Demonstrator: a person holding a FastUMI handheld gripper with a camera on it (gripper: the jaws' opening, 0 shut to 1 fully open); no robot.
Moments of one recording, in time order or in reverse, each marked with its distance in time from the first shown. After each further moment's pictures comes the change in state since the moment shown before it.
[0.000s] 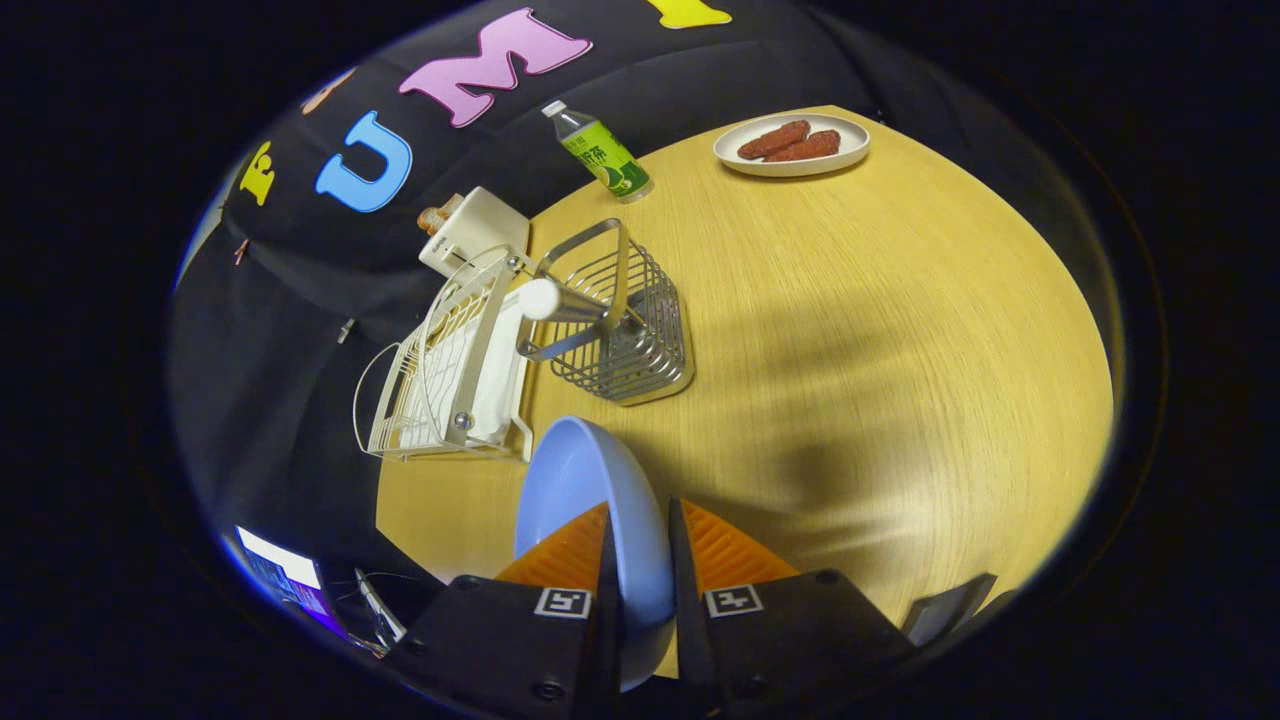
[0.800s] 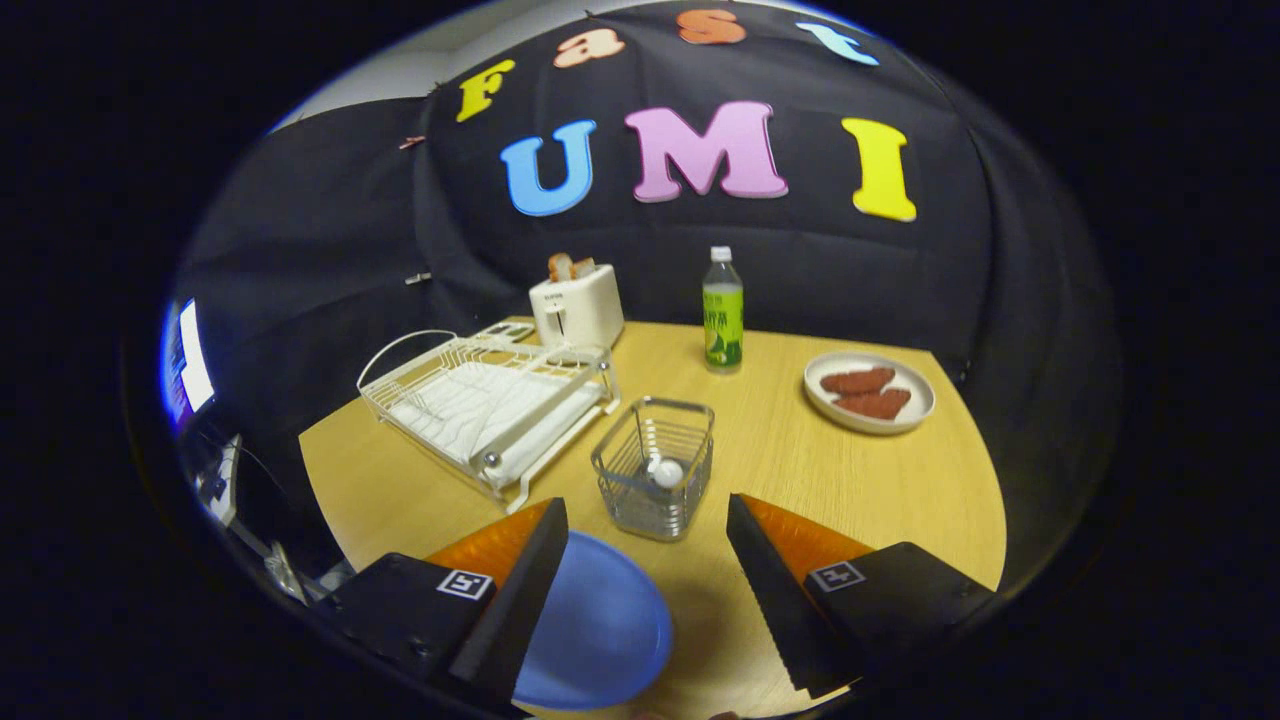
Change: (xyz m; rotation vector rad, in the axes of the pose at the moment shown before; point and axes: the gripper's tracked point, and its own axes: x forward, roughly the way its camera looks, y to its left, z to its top) arm -0.055 0.056 0.089 -0.671 -0.521 0.067
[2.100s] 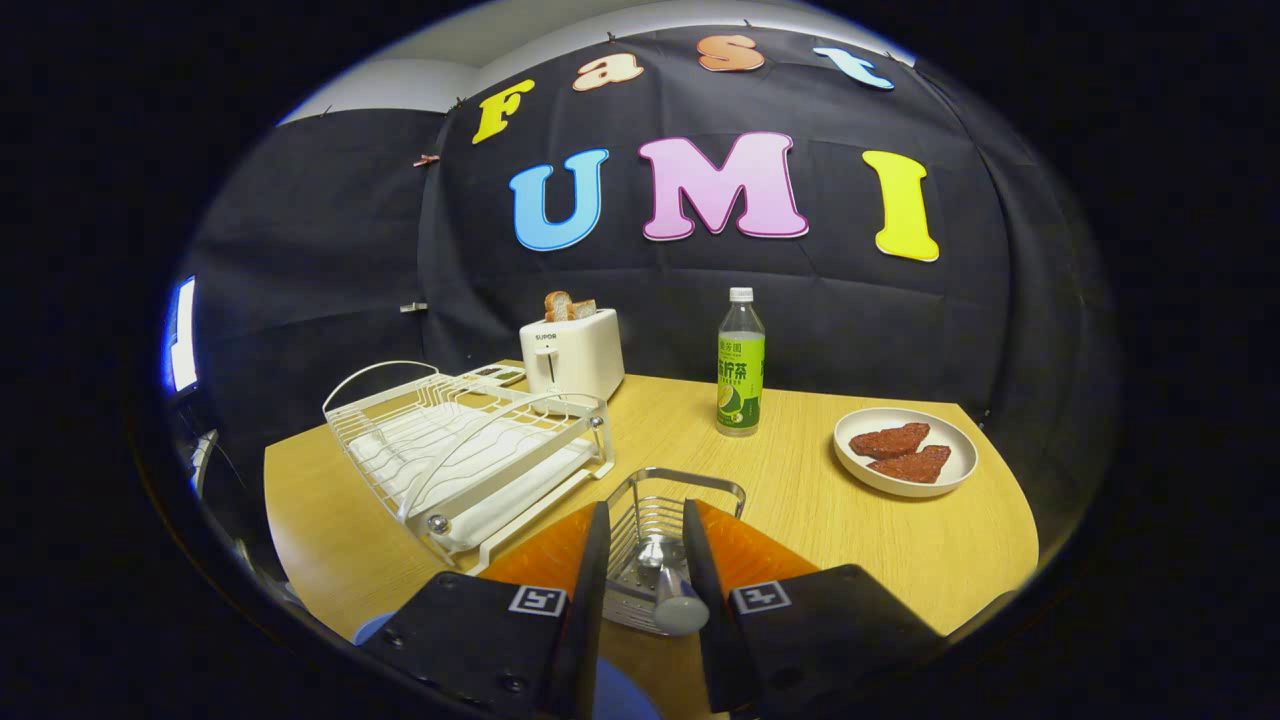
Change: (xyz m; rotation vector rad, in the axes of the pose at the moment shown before) arm 0.092 -0.012 -0.011 -0.010 -0.091 -0.051
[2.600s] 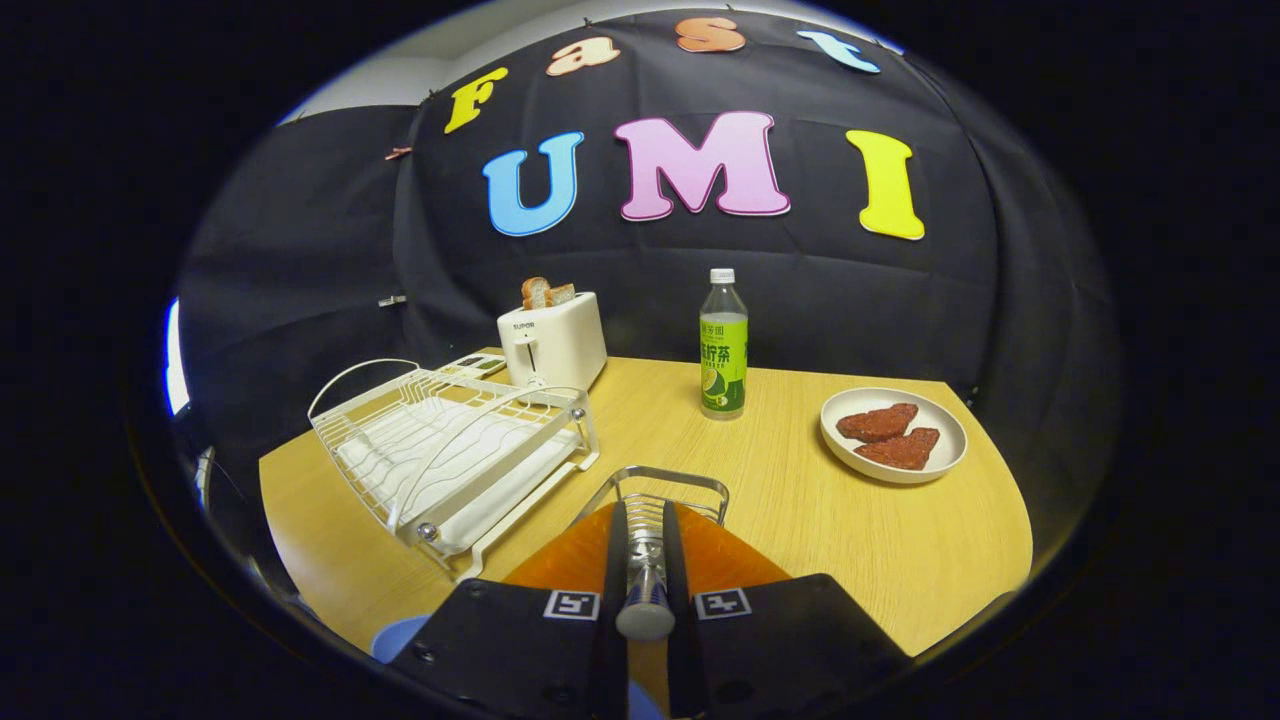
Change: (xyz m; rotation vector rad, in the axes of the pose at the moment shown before) arm -0.001 -0.006 0.007 0.052 0.091 -0.024
